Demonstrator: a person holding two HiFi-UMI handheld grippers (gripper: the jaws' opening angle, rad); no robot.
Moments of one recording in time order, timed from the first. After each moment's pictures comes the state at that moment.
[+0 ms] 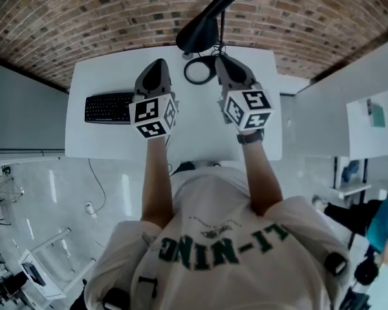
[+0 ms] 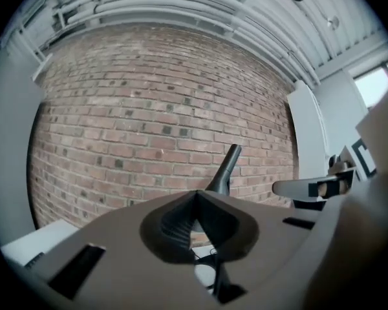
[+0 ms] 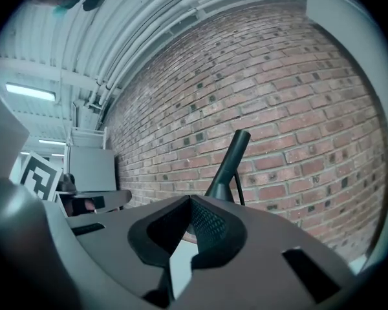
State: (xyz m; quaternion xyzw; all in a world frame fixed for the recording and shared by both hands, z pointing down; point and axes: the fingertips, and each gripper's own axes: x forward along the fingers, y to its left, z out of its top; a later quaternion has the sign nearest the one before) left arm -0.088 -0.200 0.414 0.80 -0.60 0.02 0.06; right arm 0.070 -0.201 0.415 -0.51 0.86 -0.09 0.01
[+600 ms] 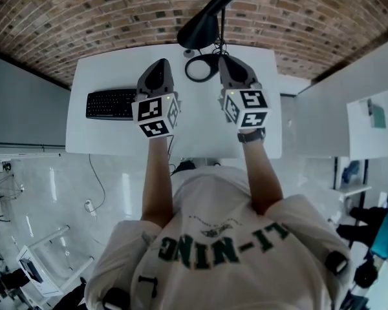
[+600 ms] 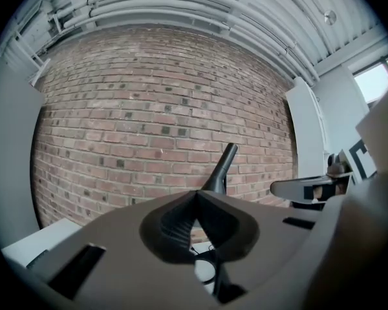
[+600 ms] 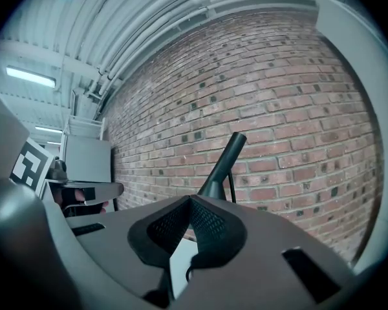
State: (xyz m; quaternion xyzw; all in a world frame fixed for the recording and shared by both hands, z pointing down) left arm -0.081 -0.182 0.413 0.79 -0.61 0.04 0.05; right arm 0.079 -0.191 0.420 -0.53 0.84 -0.06 -0.03
